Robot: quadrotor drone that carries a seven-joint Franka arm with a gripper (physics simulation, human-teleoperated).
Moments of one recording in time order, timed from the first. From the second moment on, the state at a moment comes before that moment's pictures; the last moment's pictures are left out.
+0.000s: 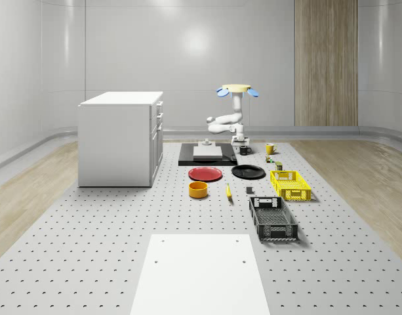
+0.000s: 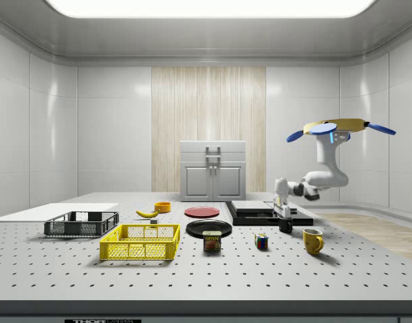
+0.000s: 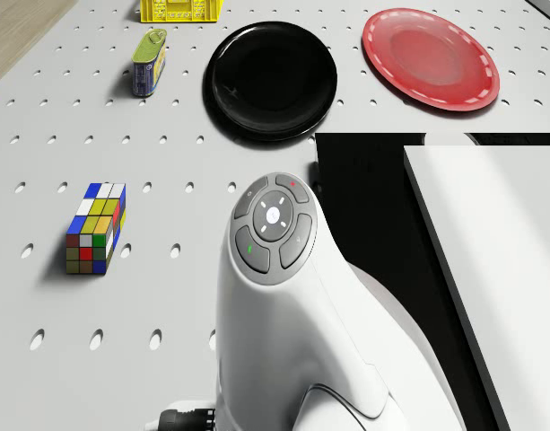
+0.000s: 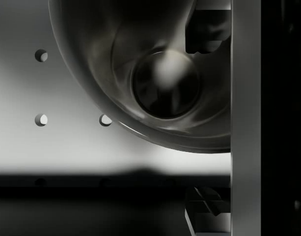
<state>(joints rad) -1.14 -1.30 1.27 -2.84 -1.94 1.40 1.63</state>
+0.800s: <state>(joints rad) -1.15 -1.35 1.28 -2.84 -1.91 1.45 1.64</state>
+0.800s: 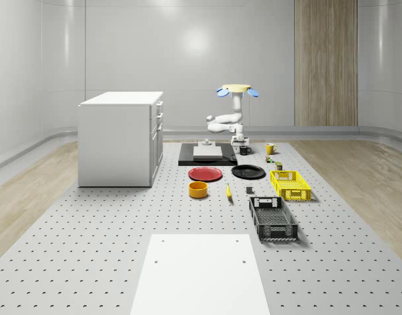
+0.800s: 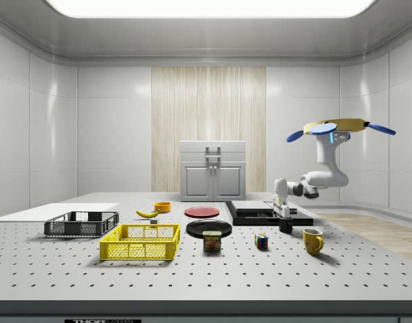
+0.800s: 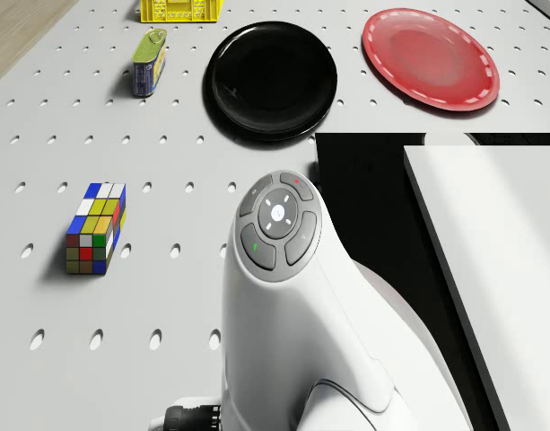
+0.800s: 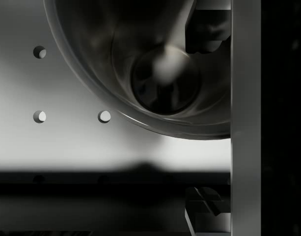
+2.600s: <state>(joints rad) -1.23 -1.56 1.46 -2.86 -1.68 1.59 1.76</state>
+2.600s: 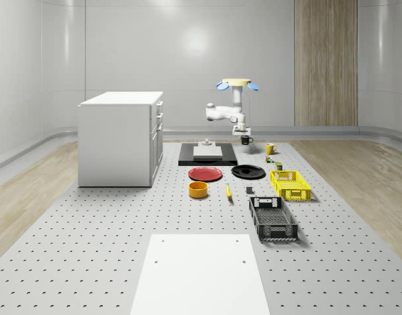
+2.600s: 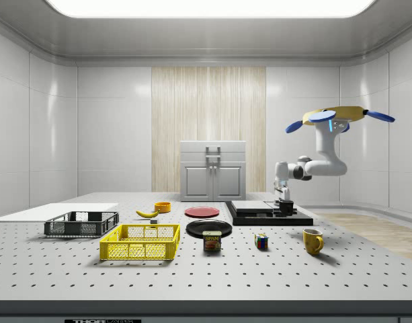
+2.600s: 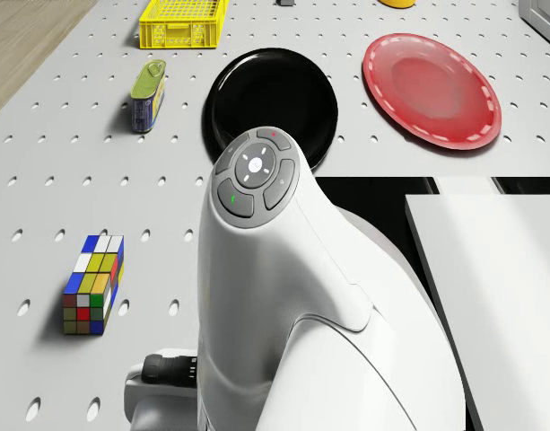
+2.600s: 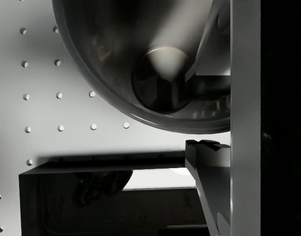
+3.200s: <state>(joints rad) -1.23 -1.59 1.48 -2.86 -1.66 1.60 1.82</state>
